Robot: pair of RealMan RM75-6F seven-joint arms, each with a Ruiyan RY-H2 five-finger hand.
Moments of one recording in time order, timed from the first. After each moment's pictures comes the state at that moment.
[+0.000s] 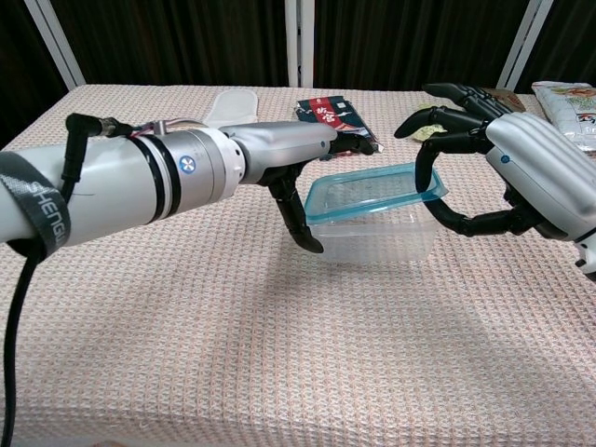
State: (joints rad) left arm -1.09 -1.72 -0.16 -1.58 0.78 0.92 0.48; right arm 0.47 -1.90 -0.01 -0.80 -1.80 1.62 0.28
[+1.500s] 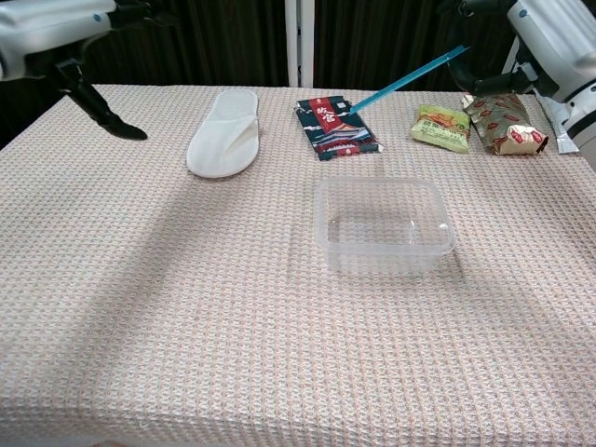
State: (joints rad) left arm -0.76 -1.36 -0.12 -1.74 1.04 1.22 0.36; right arm 0.68 -1.94 0.23 -0.54 -1.59 1.49 0.44
